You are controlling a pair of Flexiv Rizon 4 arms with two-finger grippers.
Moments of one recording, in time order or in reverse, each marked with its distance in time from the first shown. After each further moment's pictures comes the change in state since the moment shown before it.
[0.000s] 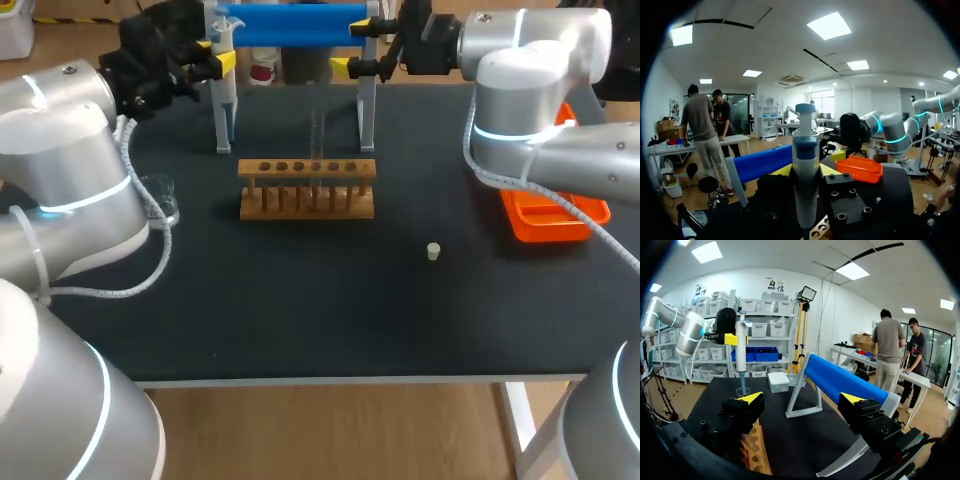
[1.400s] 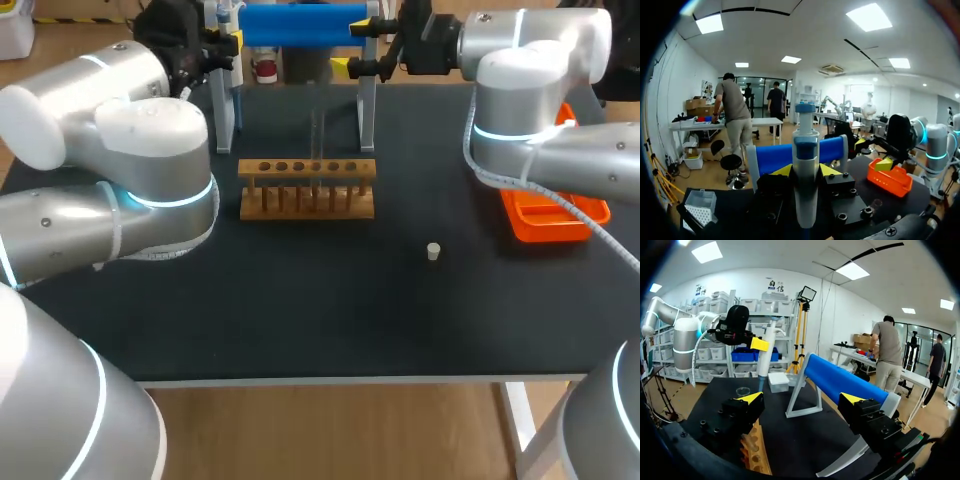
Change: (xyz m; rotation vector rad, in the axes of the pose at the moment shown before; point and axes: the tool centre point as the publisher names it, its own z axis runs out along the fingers) left arm -0.047 0.010 0.048 -0.107 -0.317 -0.138; right arm 0.000 0.000 0.000 0.000 0.000 0.000
